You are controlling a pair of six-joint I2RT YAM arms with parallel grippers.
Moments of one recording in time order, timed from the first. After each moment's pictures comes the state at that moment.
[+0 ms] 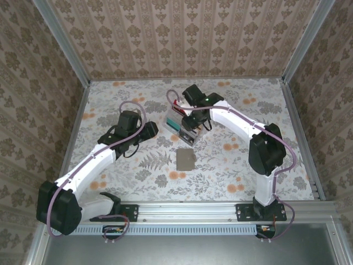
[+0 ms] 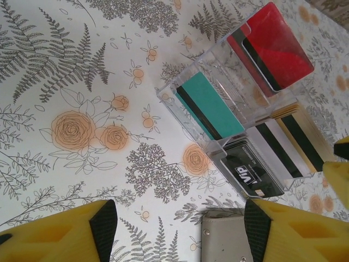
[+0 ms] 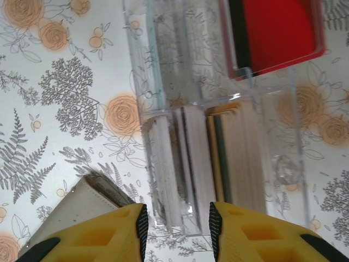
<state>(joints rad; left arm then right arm) -0.49 1.17 0.82 -0.39 0.06 -0.70 0.59 1.92 1.67 -0.90 -0.02 -0.09</state>
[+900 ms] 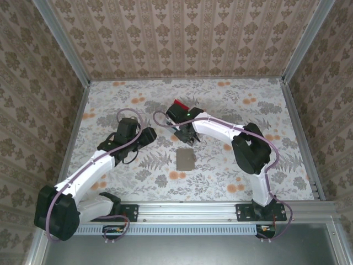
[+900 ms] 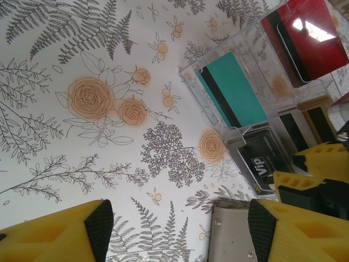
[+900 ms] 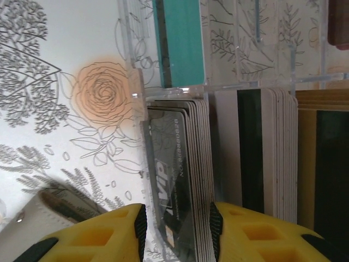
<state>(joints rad) -0.48 1.11 0.71 -0.36 0.05 -0.80 0.74 2.04 1.62 -0.84 0.26 -0.06</state>
